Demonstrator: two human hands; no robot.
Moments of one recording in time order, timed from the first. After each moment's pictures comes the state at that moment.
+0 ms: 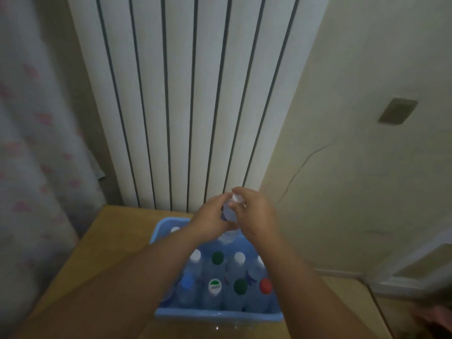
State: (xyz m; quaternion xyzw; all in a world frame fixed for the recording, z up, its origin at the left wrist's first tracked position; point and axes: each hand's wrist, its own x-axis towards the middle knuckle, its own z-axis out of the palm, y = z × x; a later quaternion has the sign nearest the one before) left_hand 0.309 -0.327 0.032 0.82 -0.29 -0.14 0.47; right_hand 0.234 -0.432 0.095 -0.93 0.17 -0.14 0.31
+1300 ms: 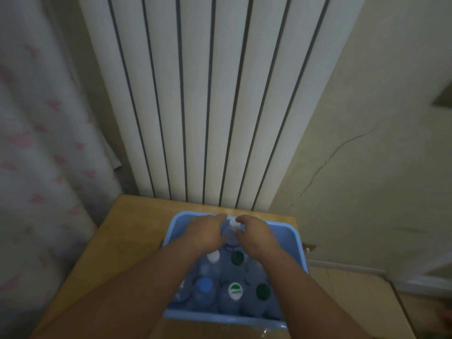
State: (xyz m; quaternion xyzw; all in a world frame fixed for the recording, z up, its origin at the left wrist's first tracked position) left_hand 0.336 -0.292 -0.024 0.93 -0.27 -0.19 0.15; right_hand 0.271 -0.426 0.001 -0.93 0.19 0.13 0.28
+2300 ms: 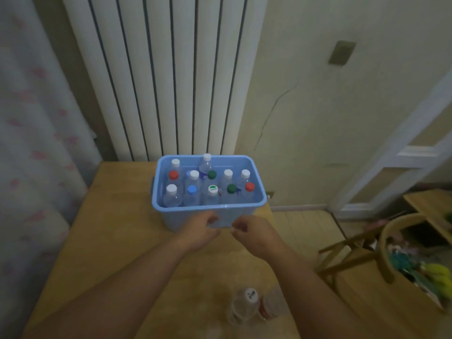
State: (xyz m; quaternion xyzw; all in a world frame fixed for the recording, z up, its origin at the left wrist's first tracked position) left_hand 0.088 -0.196 -0.032 0.86 -0.28 -0.24 0.35; right_hand -0.023 -0.336 0.009 -0.92 0.25 0.06 0.30
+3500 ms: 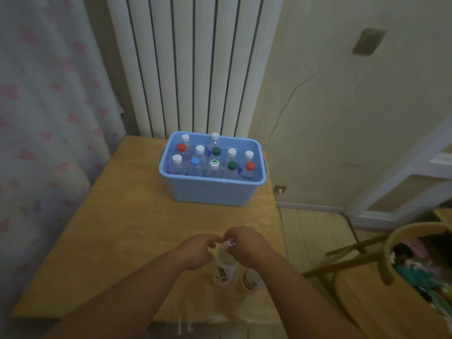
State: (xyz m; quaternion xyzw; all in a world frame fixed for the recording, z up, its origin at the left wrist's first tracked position) left_hand -0.030 -0.180 -0.093 0.86 -0.26 -0.34 0.28; right_hand -0.100 -0.329 -0.025 -0.94 0.14 0.19 0.23
